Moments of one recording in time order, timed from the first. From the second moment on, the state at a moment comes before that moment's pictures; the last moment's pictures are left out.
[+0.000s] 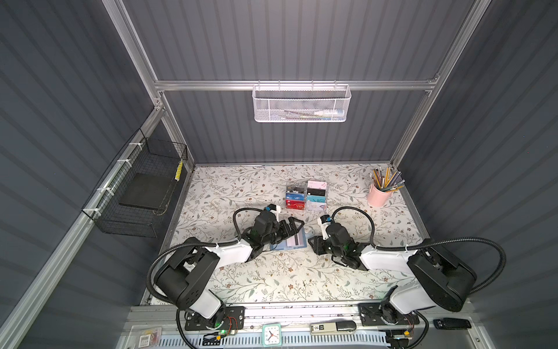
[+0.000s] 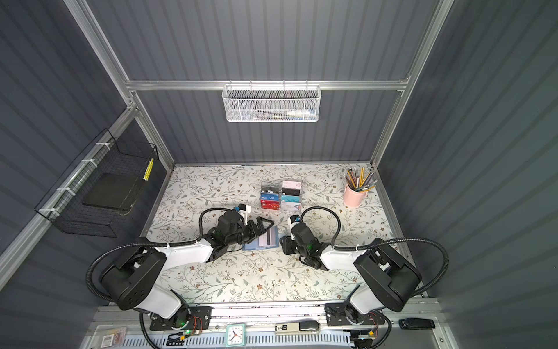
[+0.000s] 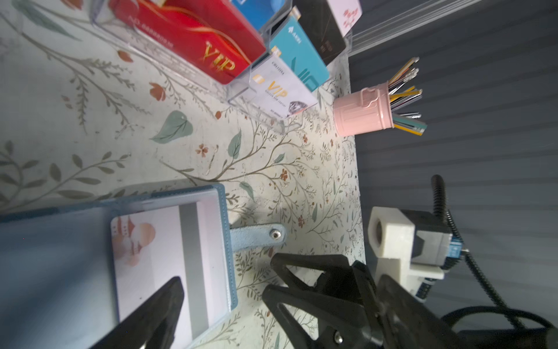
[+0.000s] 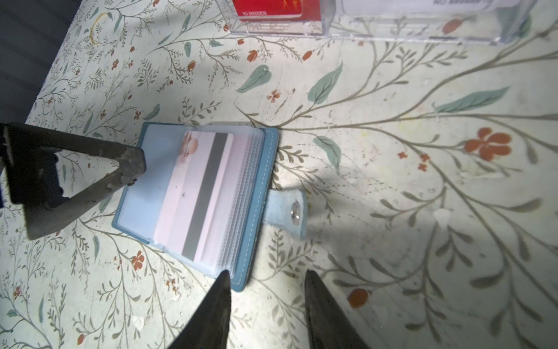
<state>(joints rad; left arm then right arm) -0.69 1.52 0.62 0.43 0.30 -1.01 0.73 1.48 0.49 0.29 -0.04 0.54</state>
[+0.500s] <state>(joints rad) -0.61 1.47 0.56 0.40 0.32 -1.00 0.74 1.68 0.68 0.27 -0.07 0.53</state>
